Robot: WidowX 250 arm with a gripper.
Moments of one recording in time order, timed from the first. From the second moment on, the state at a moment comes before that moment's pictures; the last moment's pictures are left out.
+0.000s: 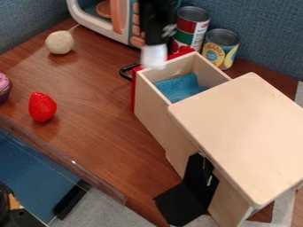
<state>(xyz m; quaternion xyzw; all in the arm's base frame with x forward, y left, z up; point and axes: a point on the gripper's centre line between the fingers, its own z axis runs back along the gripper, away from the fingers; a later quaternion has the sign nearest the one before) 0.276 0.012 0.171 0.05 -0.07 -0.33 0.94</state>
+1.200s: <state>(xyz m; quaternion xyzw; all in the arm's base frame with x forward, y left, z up) 0.229 0.067 0.060 0.04 -0.07 -0.37 0.92</state>
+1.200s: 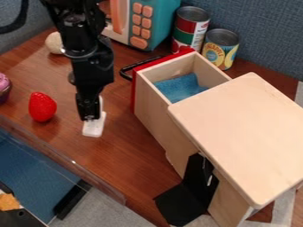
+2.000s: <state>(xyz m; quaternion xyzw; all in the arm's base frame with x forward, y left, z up) 0.223 0.089 0.037 0.05 -0.07 -0.38 0.92</state>
